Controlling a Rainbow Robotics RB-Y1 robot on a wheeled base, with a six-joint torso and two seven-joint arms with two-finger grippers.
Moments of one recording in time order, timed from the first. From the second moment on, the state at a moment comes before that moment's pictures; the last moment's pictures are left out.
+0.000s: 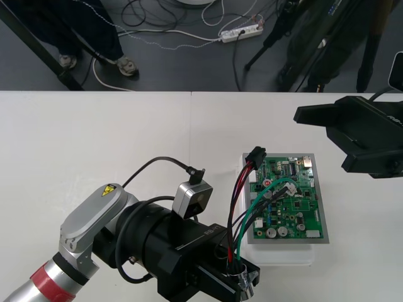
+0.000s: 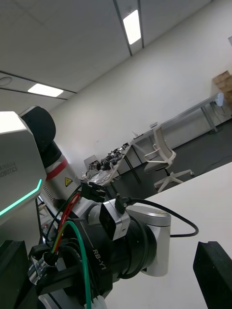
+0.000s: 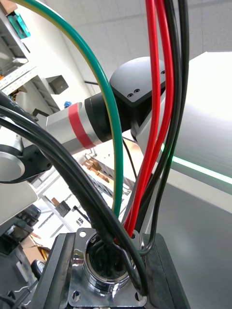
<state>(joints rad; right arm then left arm) -0.28 -0.67 -0.05 -1.70 0.68 -1.56 -0.59 -0.19 0.35 -0.57 -1.66 -0.78 -1.53 0.60</state>
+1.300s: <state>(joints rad) -0.44 -0.55 0.16 -1.62 0.66 -1.56 -0.59 -0.19 0.35 -0.57 -1.66 -0.77 -1.53 0.60</state>
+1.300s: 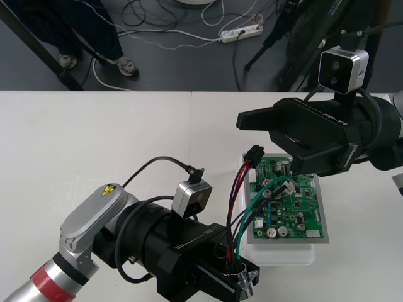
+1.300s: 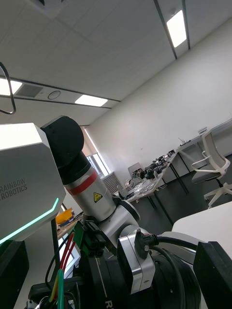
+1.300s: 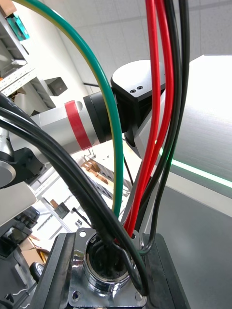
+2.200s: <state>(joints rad) -0.44 -0.54 0.22 -1.64 0.60 -1.56 -0.59 -0.19 0.35 -0.57 -1.66 -0.77 -1.53 0.60</state>
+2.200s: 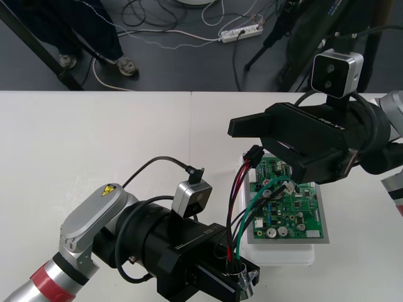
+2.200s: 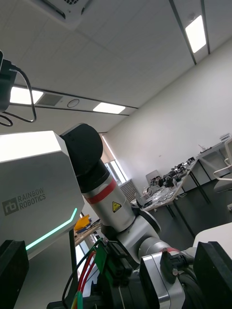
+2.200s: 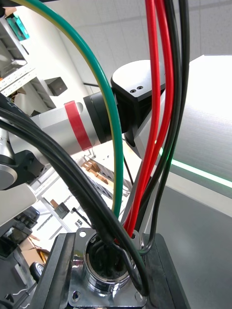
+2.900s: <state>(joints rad) -0.44 -0.54 0.22 -1.65 0.59 -1.56 -0.59 -0.19 0.35 -0.57 -1.66 -0.77 -1.53 0.60</state>
